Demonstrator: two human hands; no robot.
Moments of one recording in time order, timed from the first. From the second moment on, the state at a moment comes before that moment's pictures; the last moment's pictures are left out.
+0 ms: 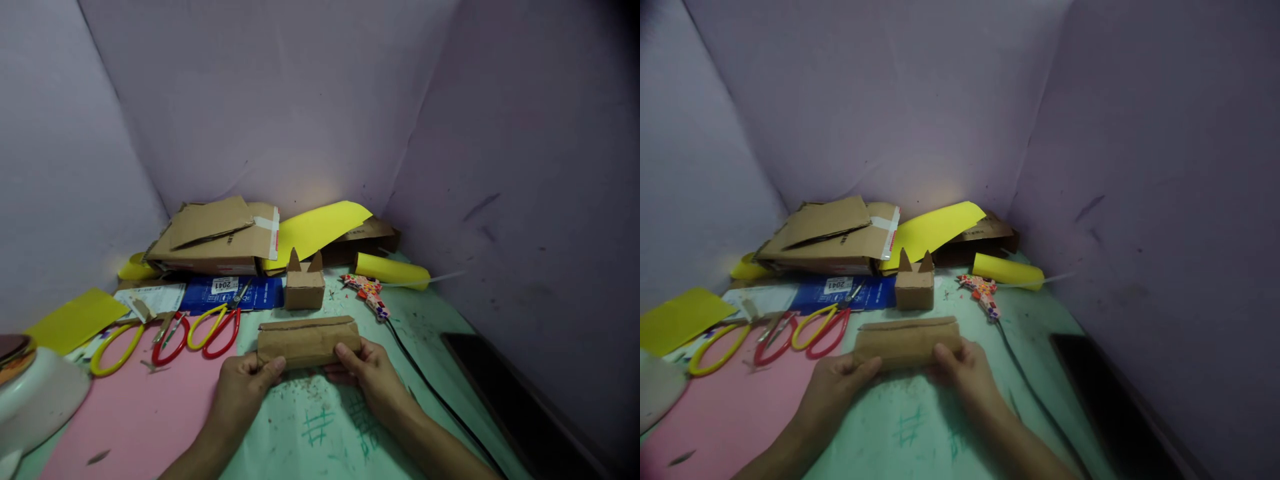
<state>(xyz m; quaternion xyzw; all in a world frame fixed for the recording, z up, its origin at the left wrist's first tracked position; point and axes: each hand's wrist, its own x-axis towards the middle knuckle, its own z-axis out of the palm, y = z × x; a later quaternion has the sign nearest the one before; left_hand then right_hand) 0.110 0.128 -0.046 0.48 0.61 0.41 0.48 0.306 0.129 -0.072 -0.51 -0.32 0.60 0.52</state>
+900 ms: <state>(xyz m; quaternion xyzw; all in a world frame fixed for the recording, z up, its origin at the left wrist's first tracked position) 0.080 0.113 -0.026 0.63 0.49 0.50 0.34 0.350 0.129 -0.004 -0.56 -0.55 0.33 0.53</state>
